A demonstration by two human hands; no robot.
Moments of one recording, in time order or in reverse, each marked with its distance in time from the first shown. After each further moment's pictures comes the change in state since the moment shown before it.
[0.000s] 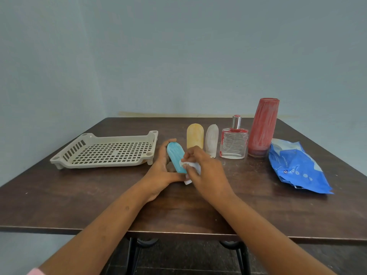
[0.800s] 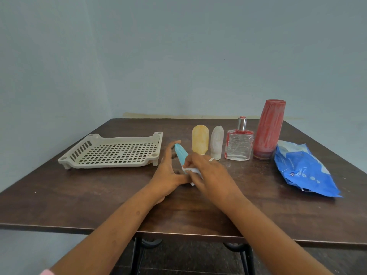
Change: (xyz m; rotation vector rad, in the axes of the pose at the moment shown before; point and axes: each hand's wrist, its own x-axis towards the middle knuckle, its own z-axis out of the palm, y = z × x) left_hand -0.003 0.000 0.007 0.166 0.125 0.012; right_hand -0.001 -0.002 -0.005 -0.202 -0.124 -0.184
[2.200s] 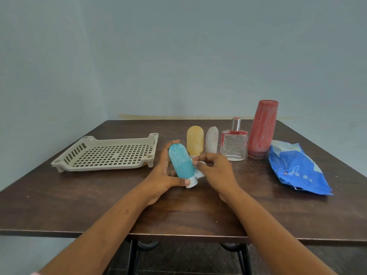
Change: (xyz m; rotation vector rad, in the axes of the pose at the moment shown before) left_hand -0.003 0.007 -0.003 -0.155 -0.161 0.007; right_hand 0.010 0.026 0.004 0.526 0.182 0.635
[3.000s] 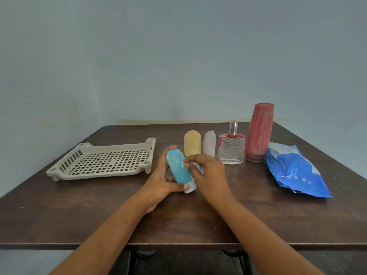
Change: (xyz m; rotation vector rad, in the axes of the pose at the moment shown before) left_hand 0.001 -0.002 0.001 -0.017 0.007 0.003; right_hand -0.005 -0.008 0.008 -0.193 0.060 -0.369
